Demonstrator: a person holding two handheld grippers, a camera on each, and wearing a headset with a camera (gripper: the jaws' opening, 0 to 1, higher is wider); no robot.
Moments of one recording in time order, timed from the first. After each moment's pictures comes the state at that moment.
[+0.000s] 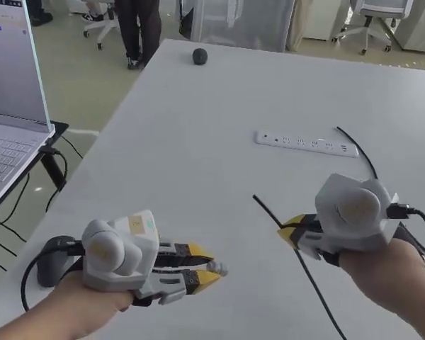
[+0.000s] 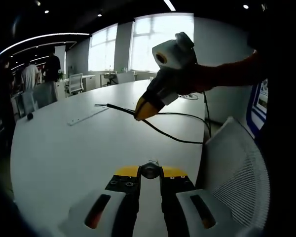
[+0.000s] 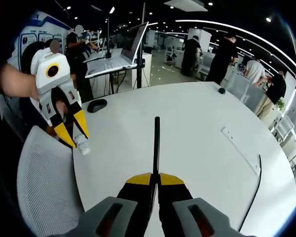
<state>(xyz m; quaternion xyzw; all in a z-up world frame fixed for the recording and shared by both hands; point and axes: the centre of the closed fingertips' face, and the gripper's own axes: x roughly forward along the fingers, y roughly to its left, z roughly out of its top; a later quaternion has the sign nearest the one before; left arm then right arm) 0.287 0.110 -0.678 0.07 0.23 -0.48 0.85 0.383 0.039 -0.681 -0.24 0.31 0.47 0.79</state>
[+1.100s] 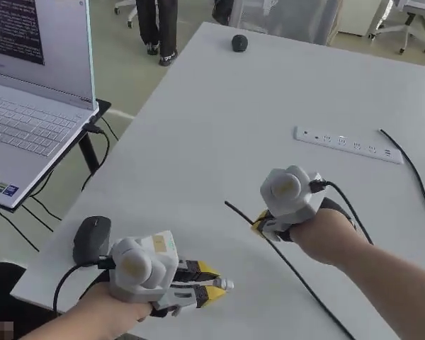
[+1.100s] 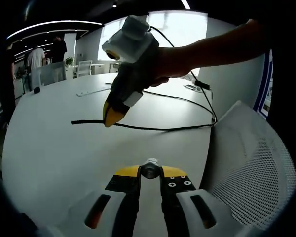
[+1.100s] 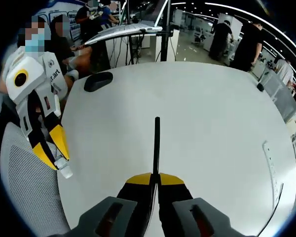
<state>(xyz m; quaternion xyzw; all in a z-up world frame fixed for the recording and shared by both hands) 0.276 0.158 -0.764 0.04 0.27 -0.45 0.85 0.399 0.154 -0.786 -0.32 0.37 0.54 0.68</state>
